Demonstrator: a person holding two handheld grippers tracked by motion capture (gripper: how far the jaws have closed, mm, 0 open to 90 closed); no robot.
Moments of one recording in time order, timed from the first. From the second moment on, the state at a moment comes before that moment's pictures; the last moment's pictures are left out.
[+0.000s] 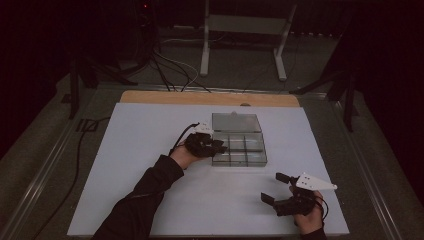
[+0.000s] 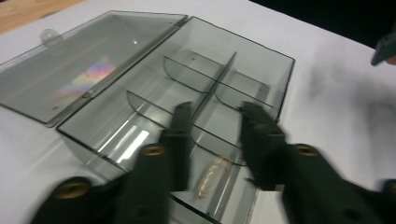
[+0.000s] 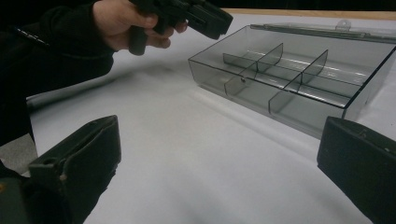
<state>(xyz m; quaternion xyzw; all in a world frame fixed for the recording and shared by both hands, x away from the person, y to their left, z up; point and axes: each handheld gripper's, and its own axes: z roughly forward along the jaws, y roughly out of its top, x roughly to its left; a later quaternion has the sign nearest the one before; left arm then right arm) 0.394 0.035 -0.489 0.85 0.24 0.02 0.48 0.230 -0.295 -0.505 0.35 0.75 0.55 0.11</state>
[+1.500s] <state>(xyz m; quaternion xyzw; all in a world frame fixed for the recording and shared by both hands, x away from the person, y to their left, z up) 0.354 0.124 -0.463 0.82 0.26 0.01 0.51 0.230 -0.295 -0.505 0.36 0.75 0.55 0.11</state>
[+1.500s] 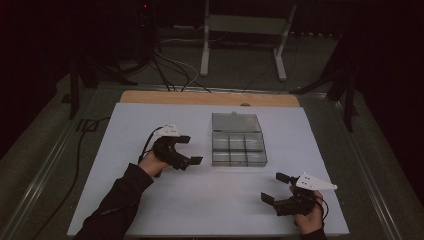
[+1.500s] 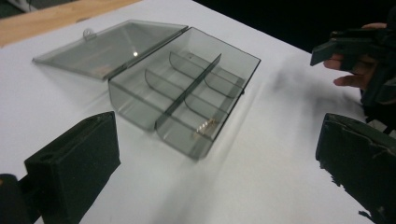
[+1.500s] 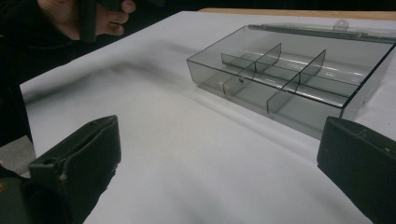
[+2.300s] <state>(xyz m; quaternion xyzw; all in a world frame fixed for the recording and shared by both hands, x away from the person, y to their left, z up) 0.305 0.191 -0.492 0.82 0.28 0.04 0.50 0.230 -0.294 -0.505 0.36 0.75 0.54 0.11</state>
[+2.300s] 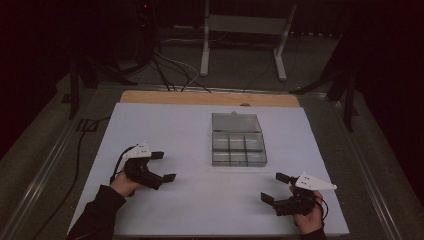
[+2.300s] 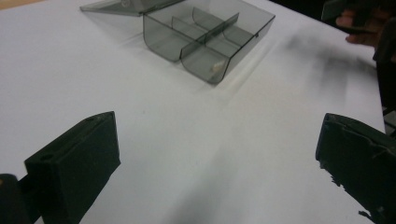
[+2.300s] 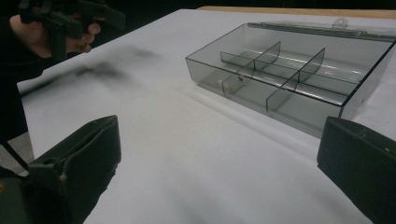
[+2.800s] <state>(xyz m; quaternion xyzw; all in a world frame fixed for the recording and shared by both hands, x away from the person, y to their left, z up) 0.273 0.217 -0.500 0.81 0.29 0.05 0.51 0.230 -0.293 -0.505 0.36 0.75 0.54 0.11</state>
